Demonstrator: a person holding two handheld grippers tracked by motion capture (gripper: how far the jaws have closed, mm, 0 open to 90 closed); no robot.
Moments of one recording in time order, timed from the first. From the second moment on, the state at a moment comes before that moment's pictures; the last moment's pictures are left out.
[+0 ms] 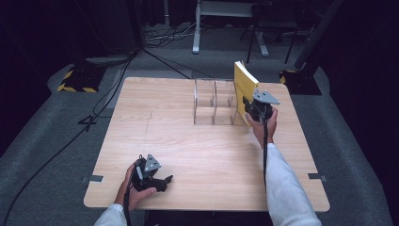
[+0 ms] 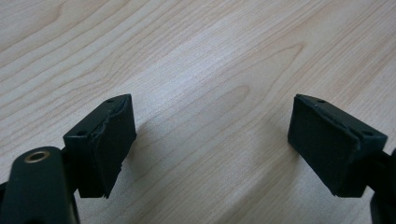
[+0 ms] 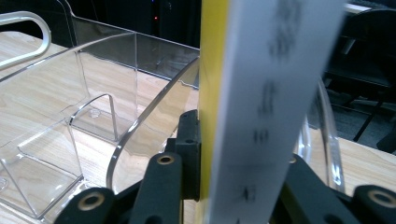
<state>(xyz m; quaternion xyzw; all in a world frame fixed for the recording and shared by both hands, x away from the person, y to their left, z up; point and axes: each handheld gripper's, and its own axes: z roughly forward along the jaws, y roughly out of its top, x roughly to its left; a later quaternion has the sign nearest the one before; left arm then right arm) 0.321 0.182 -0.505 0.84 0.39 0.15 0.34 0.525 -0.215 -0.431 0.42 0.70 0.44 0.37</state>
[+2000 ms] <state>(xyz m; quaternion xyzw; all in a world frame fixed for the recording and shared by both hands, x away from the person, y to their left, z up) 0.321 0.182 -0.505 0.84 0.38 0.15 0.34 0.483 -0.245 -0.431 0.40 0.73 0.44 0.33</state>
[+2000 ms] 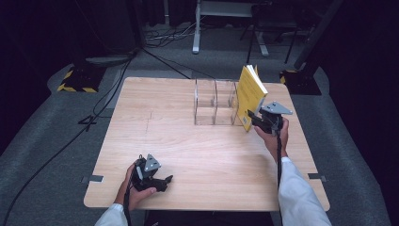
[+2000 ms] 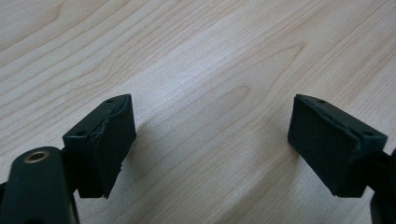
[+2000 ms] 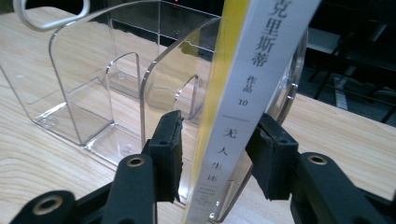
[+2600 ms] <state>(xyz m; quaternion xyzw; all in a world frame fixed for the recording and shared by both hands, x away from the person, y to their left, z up) 0.321 0.183 -0.505 0.84 0.38 0.15 0.34 0.470 -0.261 -0.420 0.38 0.76 0.41 0.33</state>
